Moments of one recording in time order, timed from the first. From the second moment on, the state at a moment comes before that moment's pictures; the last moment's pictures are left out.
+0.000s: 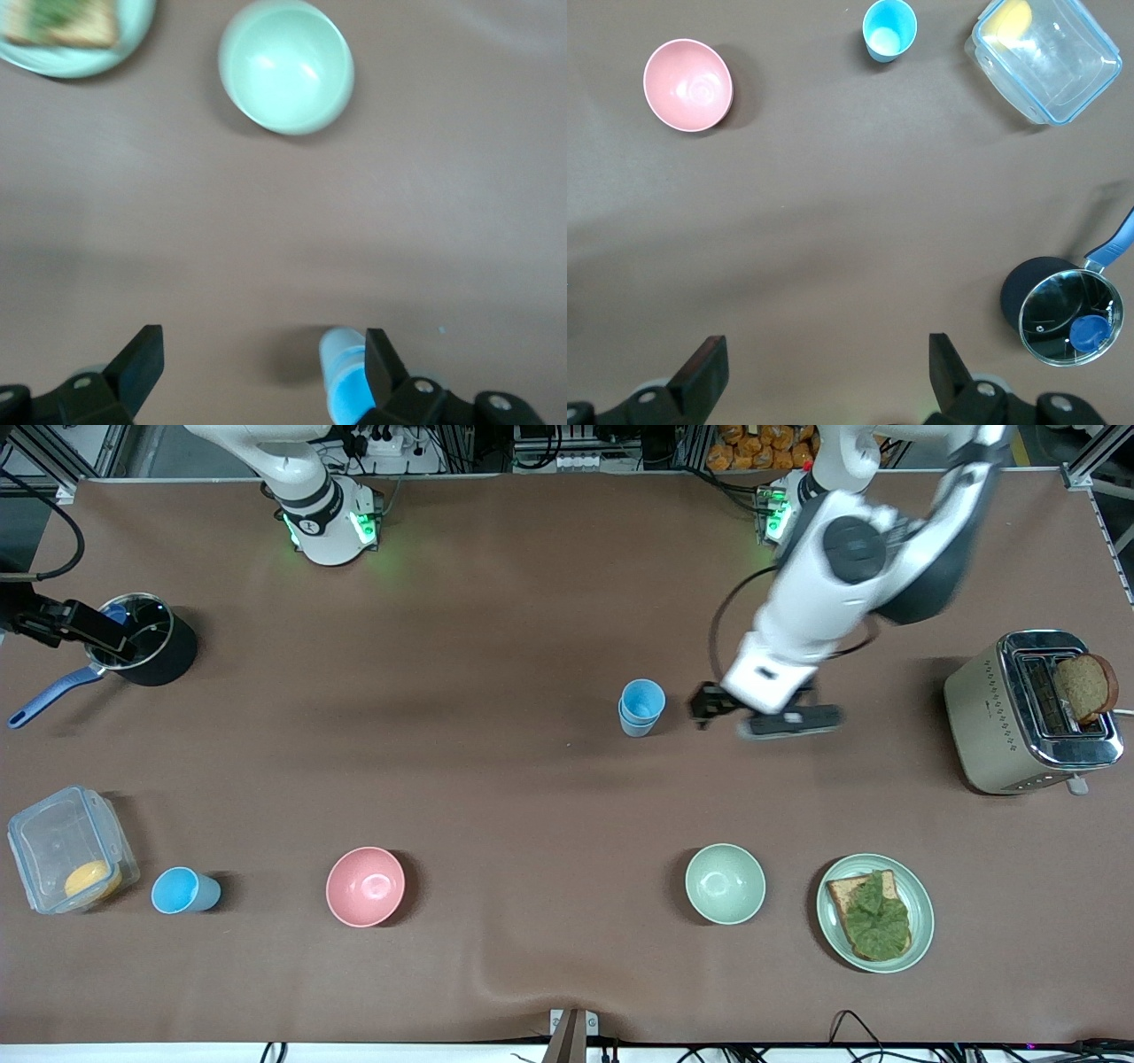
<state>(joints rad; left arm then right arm) -0.23 0.07 -0.19 -1.94 -0.03 2.17 -0.61 -0.03 -0.02 -0.02 -1.56 0.01 1.48 0.17</state>
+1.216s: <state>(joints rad) -0.06 -0.02 0.02 -1.55 0.04 1.54 -0.24 -0.01 -0.02 0.00 -1.55 0.01 1.48 0.17</state>
